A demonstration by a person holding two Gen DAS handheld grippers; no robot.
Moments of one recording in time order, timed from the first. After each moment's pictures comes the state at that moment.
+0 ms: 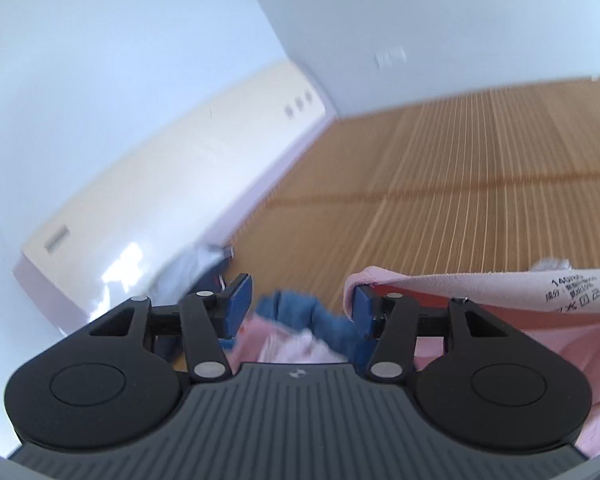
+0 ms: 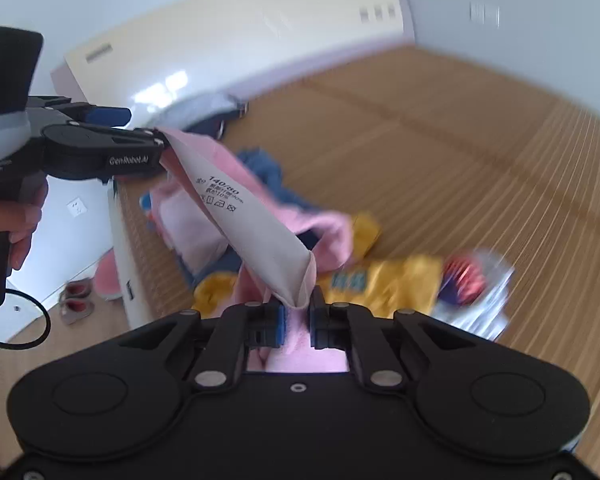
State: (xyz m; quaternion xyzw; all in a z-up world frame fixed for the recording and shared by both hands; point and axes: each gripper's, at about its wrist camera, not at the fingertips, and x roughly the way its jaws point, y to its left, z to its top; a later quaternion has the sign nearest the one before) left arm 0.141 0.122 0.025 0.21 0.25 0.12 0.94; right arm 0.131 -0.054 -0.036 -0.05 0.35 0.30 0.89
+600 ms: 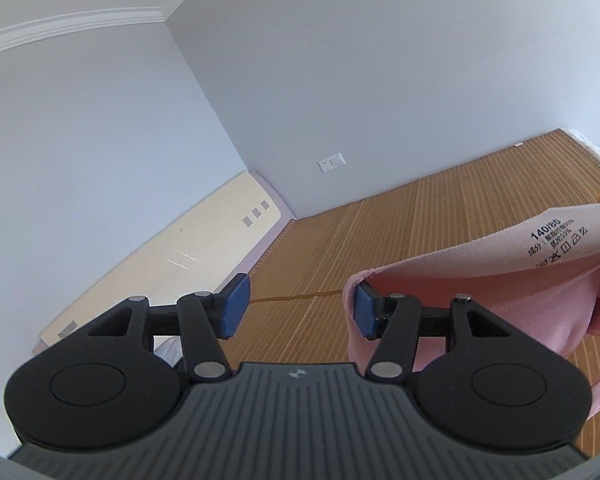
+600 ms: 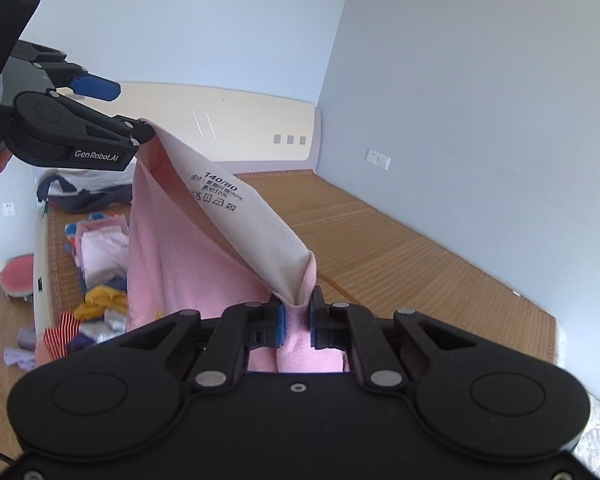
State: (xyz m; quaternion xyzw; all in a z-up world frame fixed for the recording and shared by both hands) left arm -0.083 -0.162 0.126 0.26 0.15 0.05 0.95; right arm -0.043 -0.308 0.079 -0.16 0.19 0.18 0.95
